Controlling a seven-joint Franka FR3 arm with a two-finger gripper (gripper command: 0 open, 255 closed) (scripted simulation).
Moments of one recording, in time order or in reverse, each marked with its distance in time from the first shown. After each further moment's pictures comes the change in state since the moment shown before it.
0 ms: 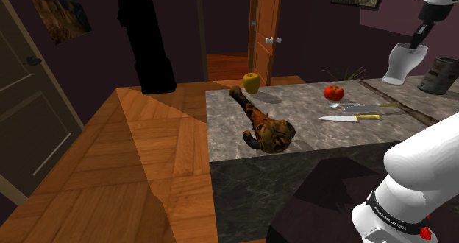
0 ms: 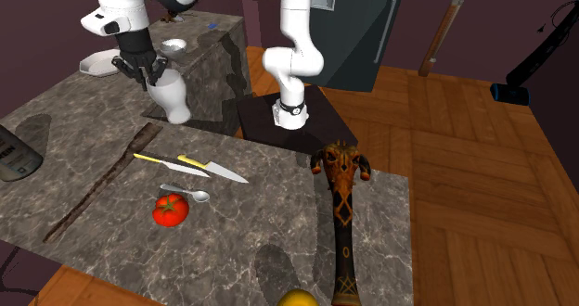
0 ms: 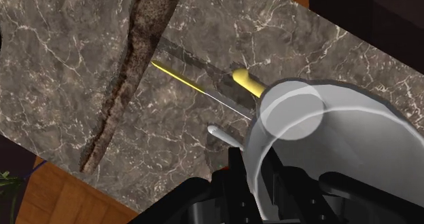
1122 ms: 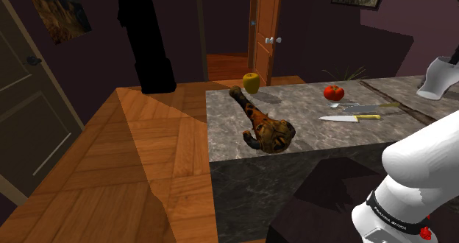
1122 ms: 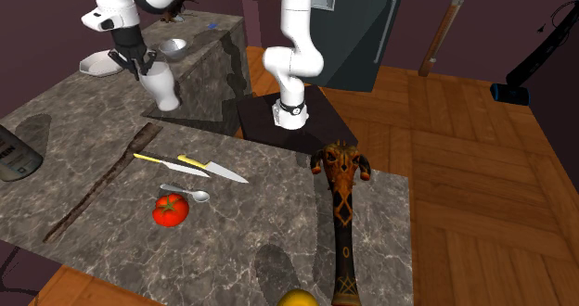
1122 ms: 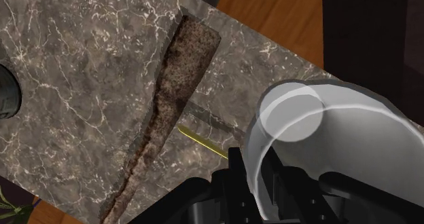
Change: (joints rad) arm -0.067 0.029 -0.207 -0.032 0.018 0.093 -0.267
